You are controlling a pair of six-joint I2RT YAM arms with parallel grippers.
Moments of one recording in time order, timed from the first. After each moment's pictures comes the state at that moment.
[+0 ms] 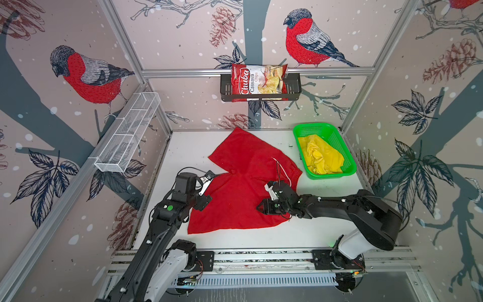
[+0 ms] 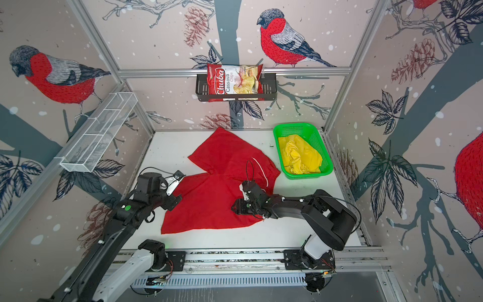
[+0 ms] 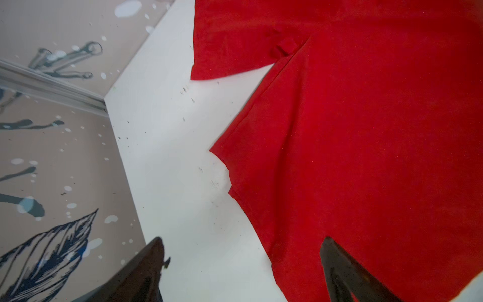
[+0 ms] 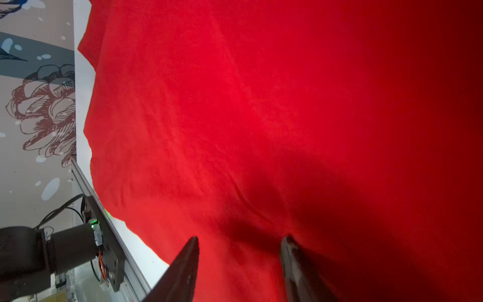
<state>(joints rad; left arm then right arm) -0.25 0.83 0.75 -0.77 -0.13 0.54 0.89 1.55 0.58 0.11 -0.30 0.77</state>
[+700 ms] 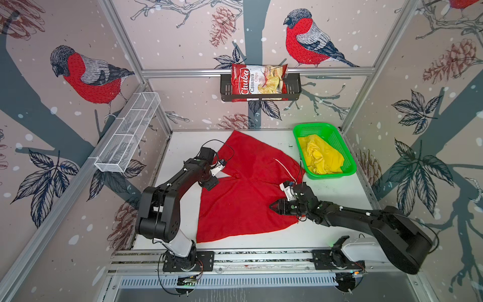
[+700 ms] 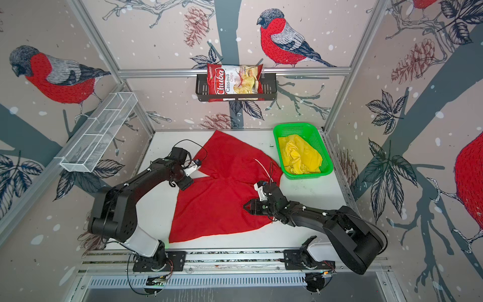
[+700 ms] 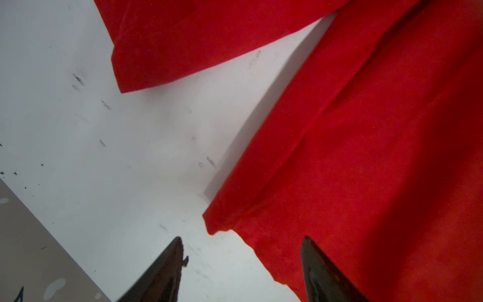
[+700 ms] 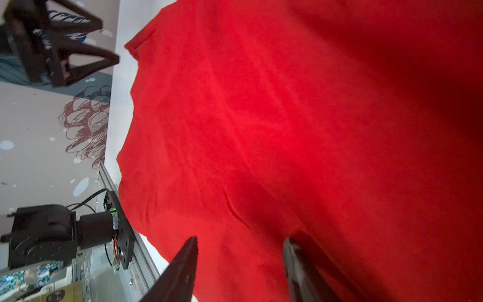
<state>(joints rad) -0.18 1.63 1.08 -0.71 -0.10 0.65 0.71 1.32 0.37 0.20 -0.43 0.68</state>
